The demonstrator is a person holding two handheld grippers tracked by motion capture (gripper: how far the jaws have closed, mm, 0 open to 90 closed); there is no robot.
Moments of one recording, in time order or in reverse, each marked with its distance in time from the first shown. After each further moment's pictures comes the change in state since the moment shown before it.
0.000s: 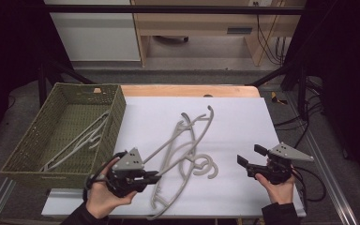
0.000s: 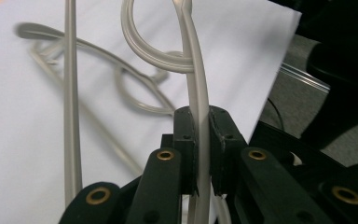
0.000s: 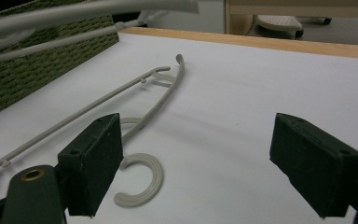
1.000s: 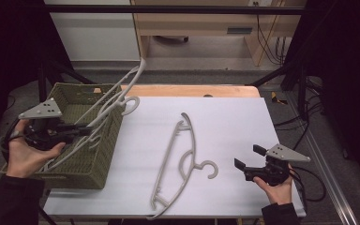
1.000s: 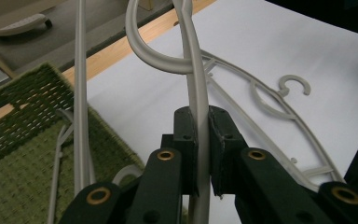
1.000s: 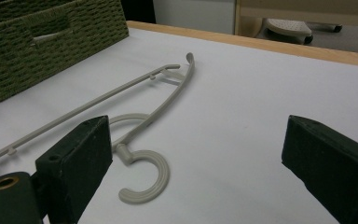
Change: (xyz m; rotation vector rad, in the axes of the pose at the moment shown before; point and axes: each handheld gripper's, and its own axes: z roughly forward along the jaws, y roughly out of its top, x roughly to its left) left arm 0.121 -0.012 -0.135 -0.075 0.246 -0.065; right arm 0.007 0.000 0.003 0.002 0.028 -0.044
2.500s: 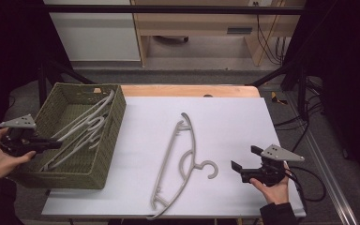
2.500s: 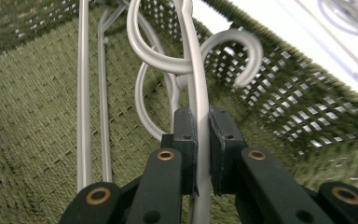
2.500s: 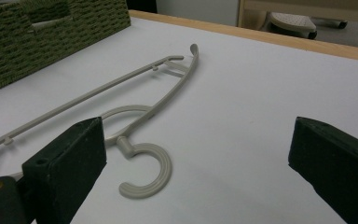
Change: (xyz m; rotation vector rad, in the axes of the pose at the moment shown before) left arm 0.096 -0.107 0.004 0.183 -0.020 -0.109; right arm 0.003 -0.003 0.008 0.035 0.007 -0.041
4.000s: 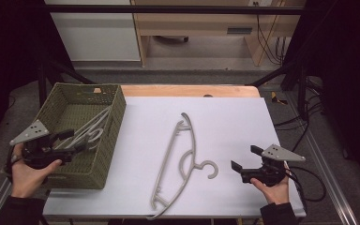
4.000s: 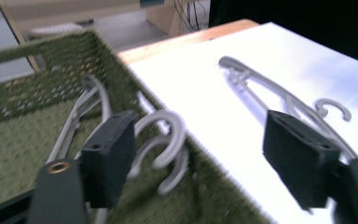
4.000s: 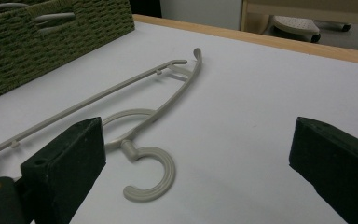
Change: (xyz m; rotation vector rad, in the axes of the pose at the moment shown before) left arm -0.090 0.022 0.018 -0.393 0.085 -0.042; right arm 0.001 0.002 -0.001 -0.018 0.012 0.010
